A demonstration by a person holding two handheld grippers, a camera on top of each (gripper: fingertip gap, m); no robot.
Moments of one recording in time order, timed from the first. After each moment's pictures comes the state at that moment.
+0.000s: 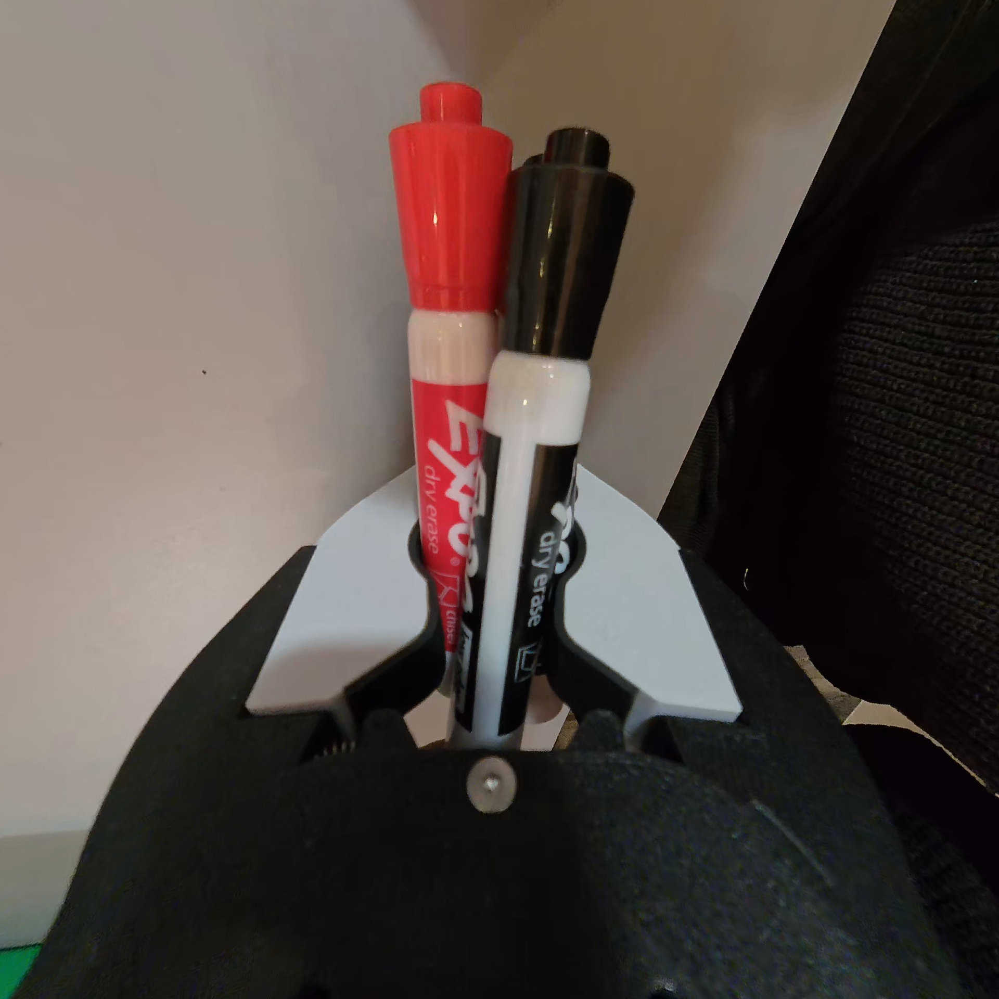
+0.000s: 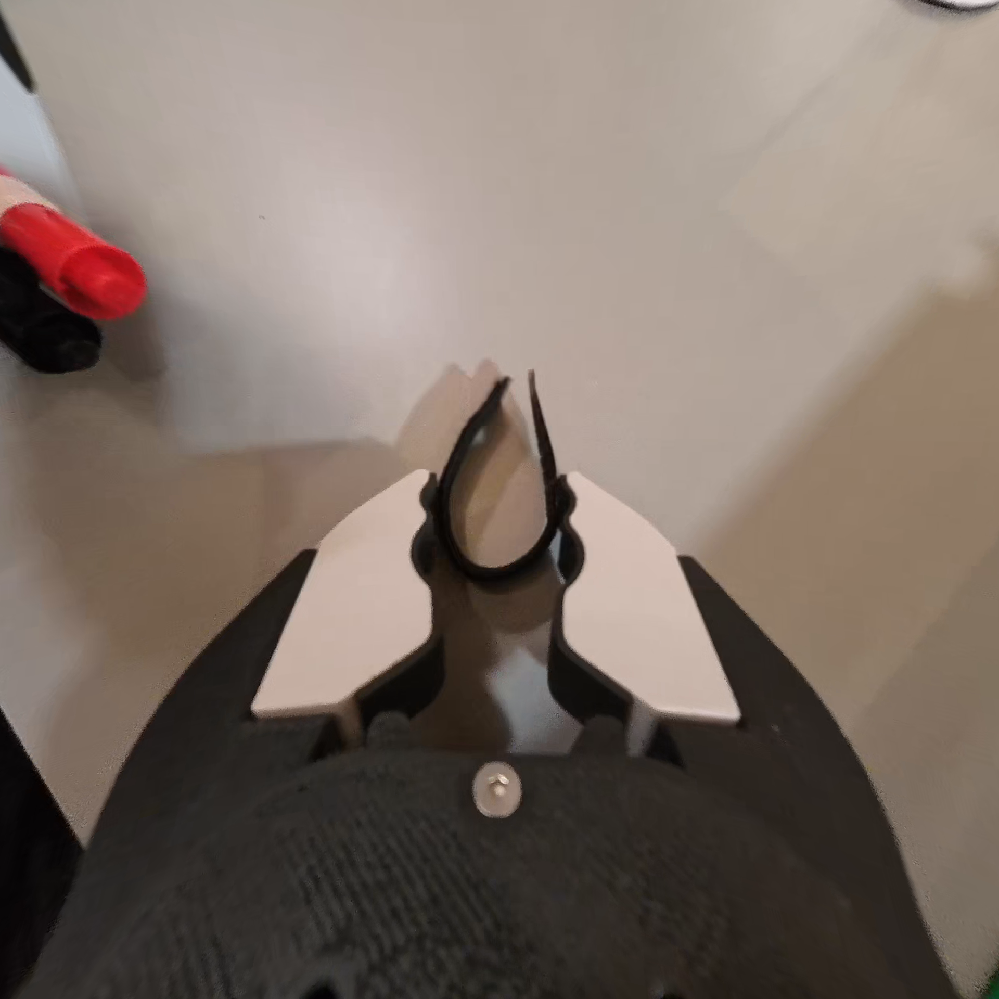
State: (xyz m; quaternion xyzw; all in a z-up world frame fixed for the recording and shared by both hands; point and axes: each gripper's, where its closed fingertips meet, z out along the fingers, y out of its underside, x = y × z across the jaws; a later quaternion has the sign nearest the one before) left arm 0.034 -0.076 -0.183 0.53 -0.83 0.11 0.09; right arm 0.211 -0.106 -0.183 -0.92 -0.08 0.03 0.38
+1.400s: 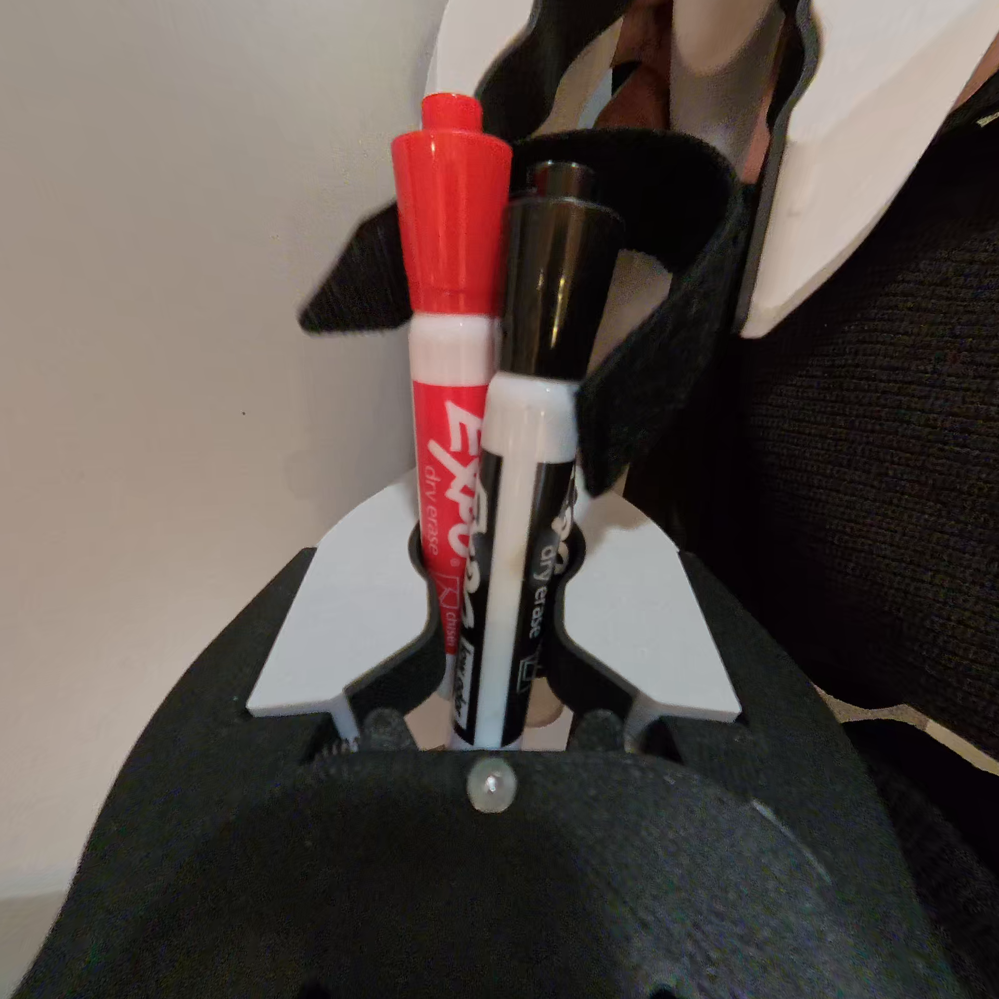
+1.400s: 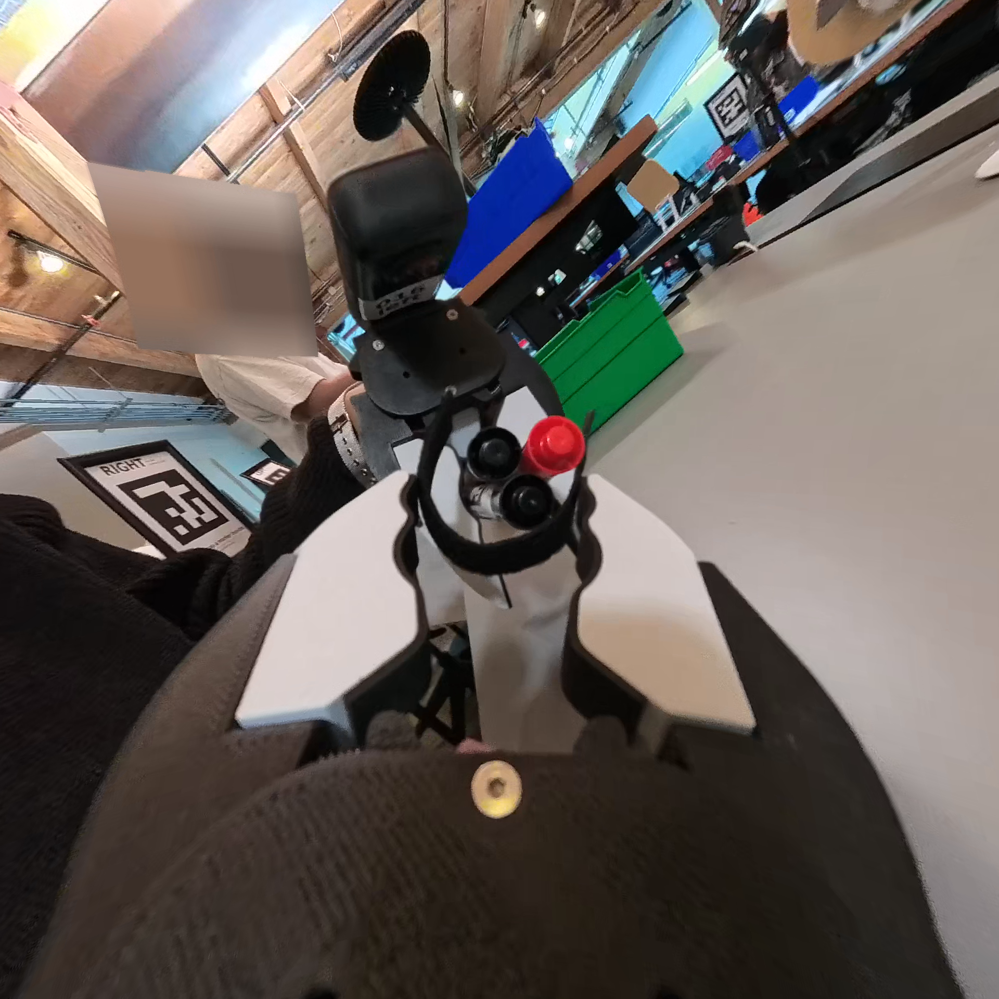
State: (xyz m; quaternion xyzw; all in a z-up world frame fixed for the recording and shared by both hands) left arm 0.044 -0.081 -0.148 0.51 -0.83 0.22 0.06; right arm 0.084 -0.089 -0.078 -0.63 0.08 0.46 0.62
